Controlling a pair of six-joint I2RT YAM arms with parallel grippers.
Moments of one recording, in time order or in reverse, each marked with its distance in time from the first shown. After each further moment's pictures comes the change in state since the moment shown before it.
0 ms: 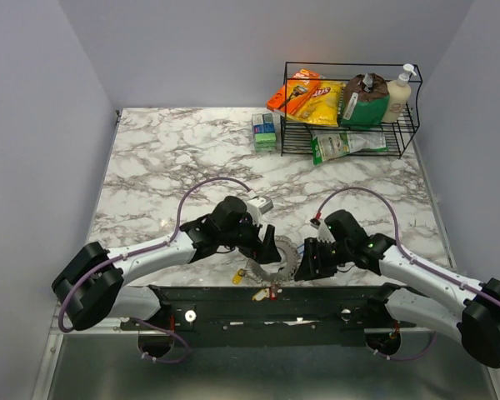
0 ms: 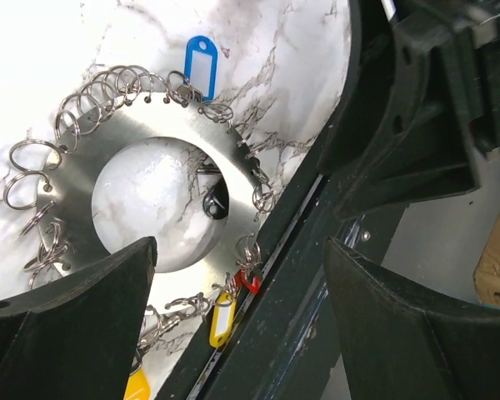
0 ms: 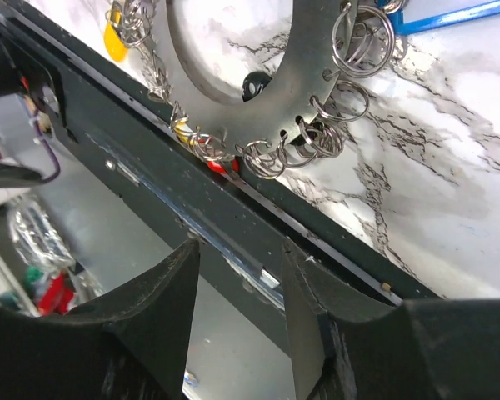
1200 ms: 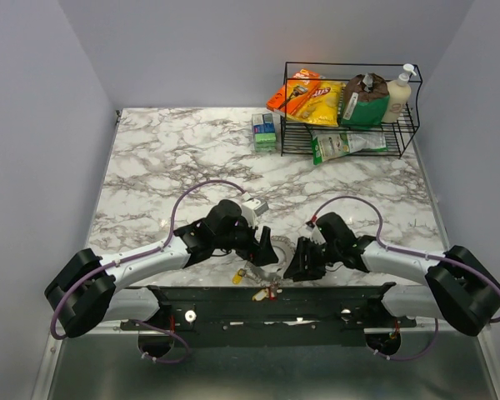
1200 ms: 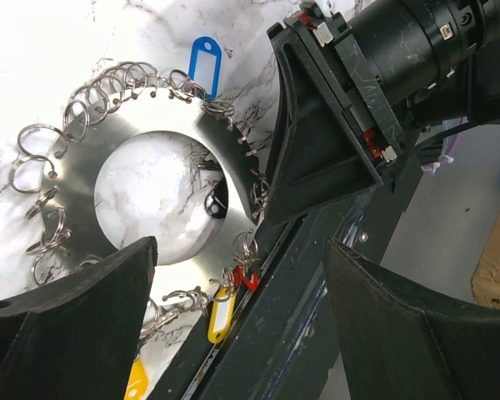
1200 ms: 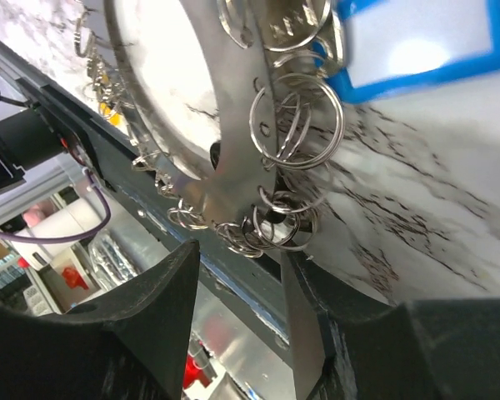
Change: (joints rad) left arm 0.000 -0.073 -0.055 0.024 -0.025 -0.026; right arm -0.001 0.249 -0.116 0.389 -0.053 0.255
